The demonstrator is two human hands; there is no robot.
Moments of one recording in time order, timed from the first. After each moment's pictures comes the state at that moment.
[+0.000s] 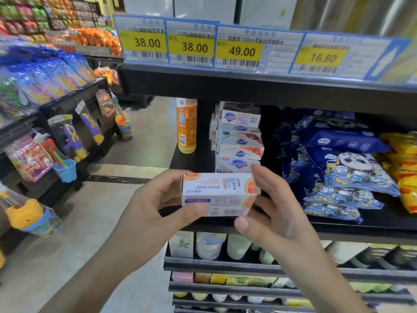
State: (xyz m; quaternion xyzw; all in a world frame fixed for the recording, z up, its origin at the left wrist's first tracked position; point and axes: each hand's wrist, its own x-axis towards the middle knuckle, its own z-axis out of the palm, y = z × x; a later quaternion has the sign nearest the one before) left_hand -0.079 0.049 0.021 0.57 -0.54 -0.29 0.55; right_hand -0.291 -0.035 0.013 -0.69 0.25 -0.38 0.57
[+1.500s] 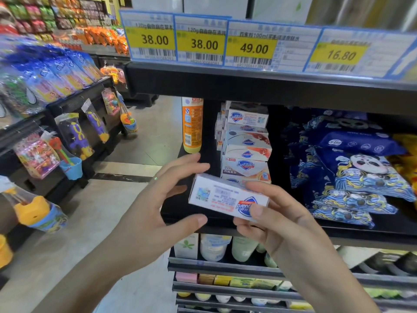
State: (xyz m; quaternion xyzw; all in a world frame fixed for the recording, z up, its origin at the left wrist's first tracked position) left_hand -0.060 0.049 0.016 0.57 -0.64 -0.19 0.48; right_hand -0.284 -0.041 0.018 -0.50 0.25 -0.35 0.75
